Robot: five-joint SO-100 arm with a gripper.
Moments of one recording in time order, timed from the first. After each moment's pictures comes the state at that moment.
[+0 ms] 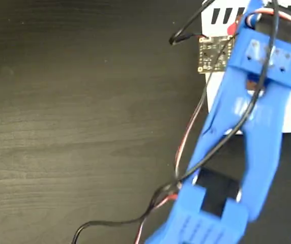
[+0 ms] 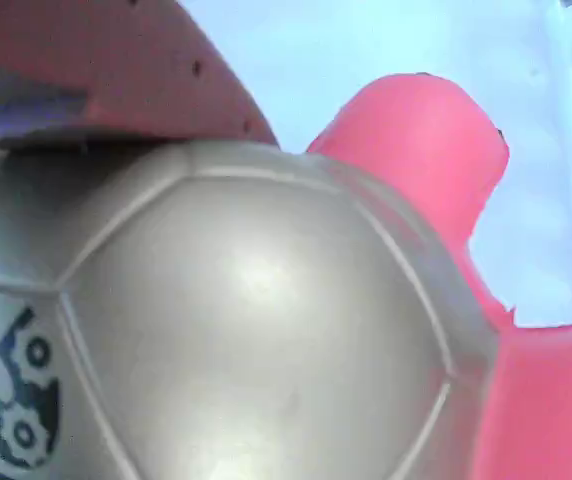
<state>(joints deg) 32.1 61.2 55.1 91.1 -23.7</state>
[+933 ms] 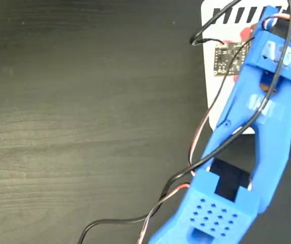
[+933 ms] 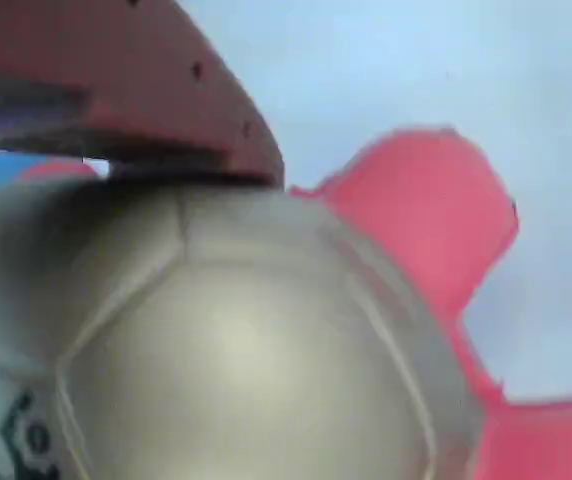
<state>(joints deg) 34.8 54.8 53.8 86.4 -24.8</state>
